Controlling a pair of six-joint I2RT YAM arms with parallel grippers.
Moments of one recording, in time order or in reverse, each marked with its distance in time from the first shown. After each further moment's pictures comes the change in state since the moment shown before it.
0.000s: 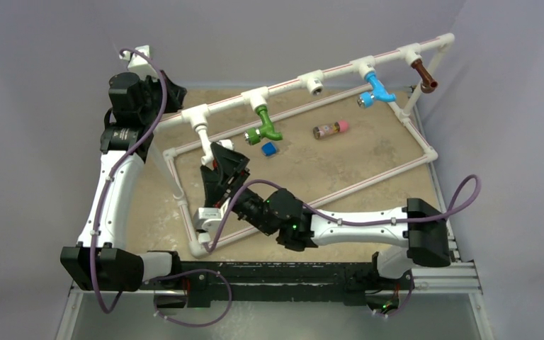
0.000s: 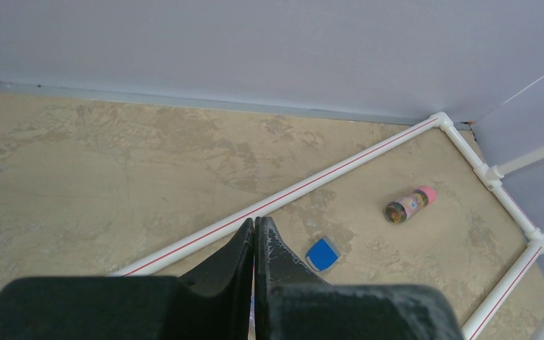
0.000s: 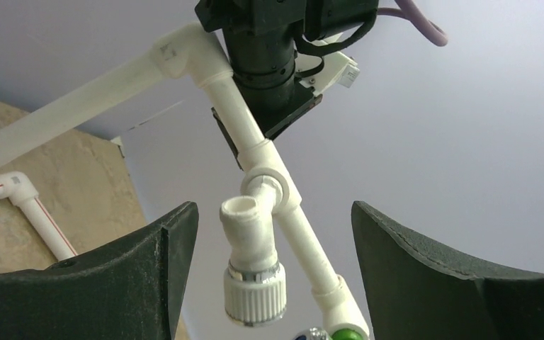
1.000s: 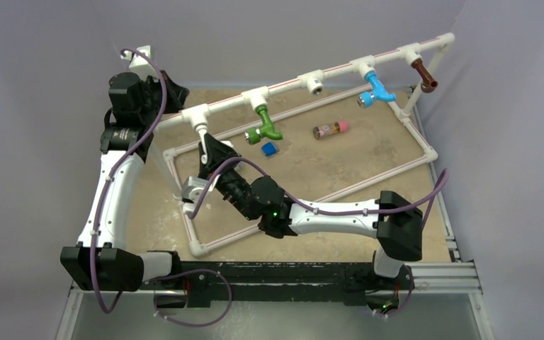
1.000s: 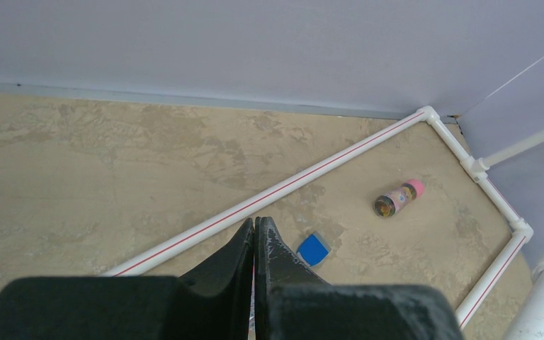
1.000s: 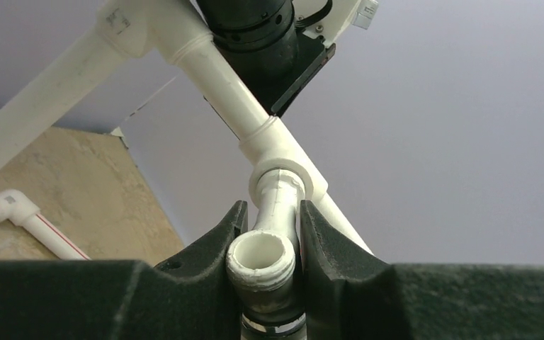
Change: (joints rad) left arm 0.000 0.000 0.000 0.000 0.039 -0.014; right arm -0.087 0.193 0.158 0.070 0.072 0.134
